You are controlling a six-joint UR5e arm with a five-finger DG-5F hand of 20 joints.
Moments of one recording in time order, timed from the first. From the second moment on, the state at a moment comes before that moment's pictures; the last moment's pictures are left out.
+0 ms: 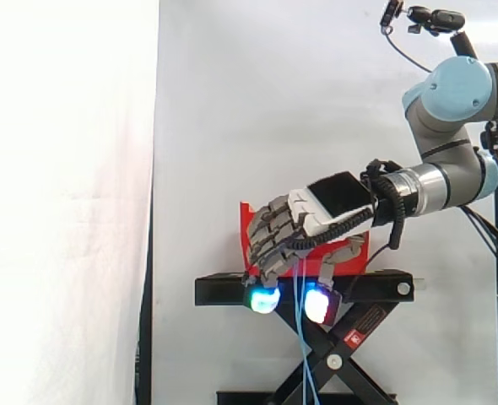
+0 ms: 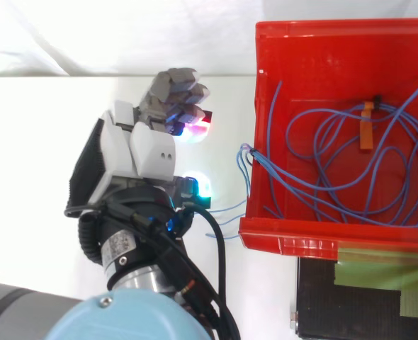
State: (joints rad) arm -0.18 -2.37 -0.82 -3.37 -2.09 -2.46
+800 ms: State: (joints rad) arm -0.22 -2.32 -0.86 -3.39 -2.09 -2.57
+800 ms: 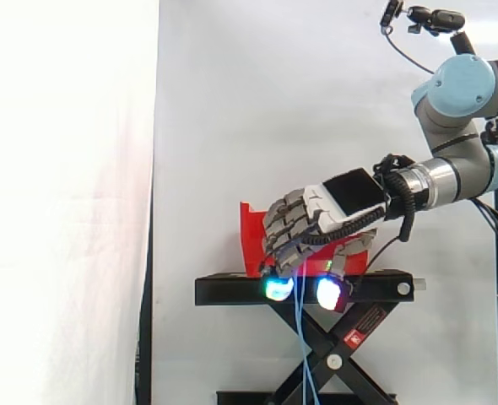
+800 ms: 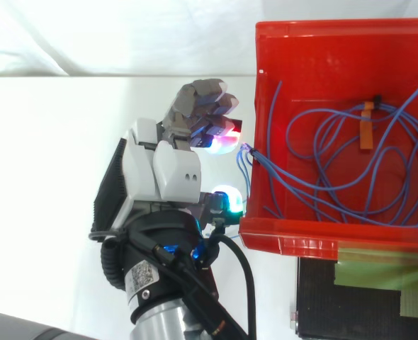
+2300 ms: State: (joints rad) arm -0.24 -2.32 -0.89 -3.28 -2.12 -2.61
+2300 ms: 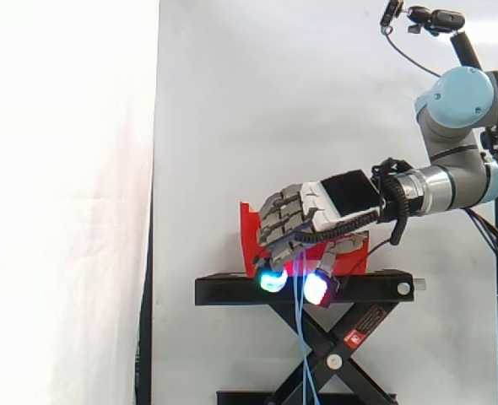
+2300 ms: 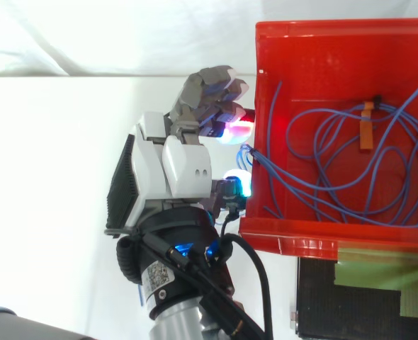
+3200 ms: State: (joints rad) arm -0.24 -2.32 -0.94 -3.21 -2.14 -2.61
